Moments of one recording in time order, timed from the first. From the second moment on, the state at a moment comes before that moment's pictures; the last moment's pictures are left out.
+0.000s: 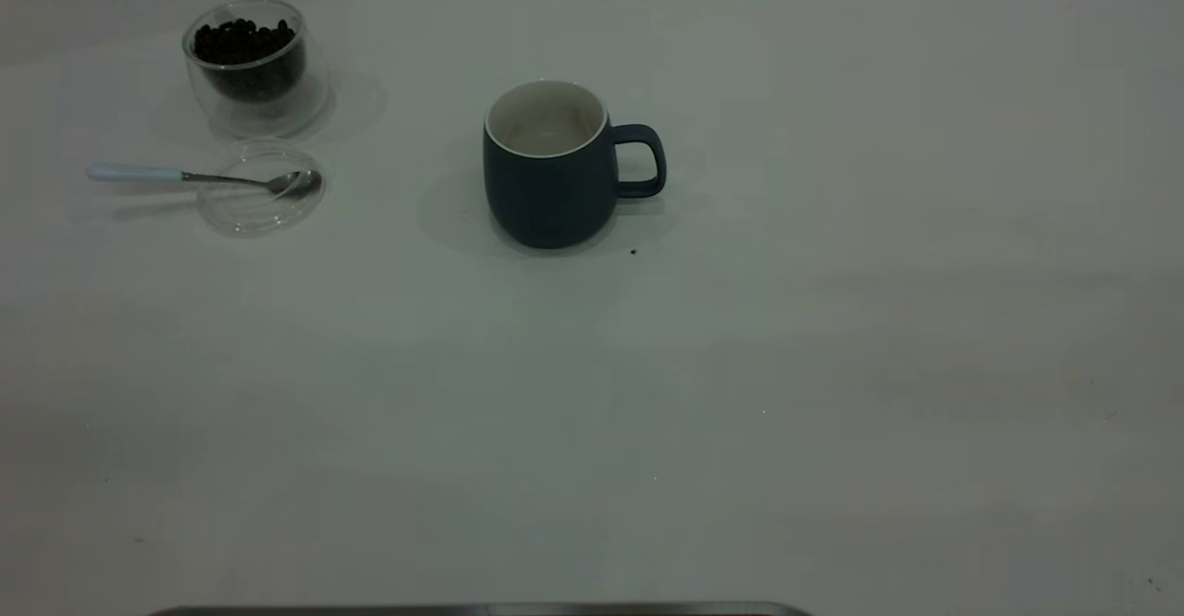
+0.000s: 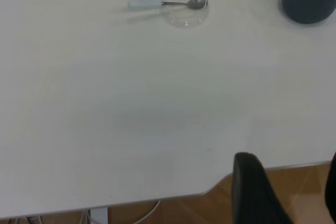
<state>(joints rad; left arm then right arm) -0.09 -0.02 -0.49 -0.05 1.14 0.01 -0.05 -0.02 -0.47 0.07 1.13 -0.15</state>
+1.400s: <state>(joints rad) -0.09 0.36 -0.60 0.11 0.95 -0.29 -0.05 -0.02 -0.47 0.07 1.13 -0.15</state>
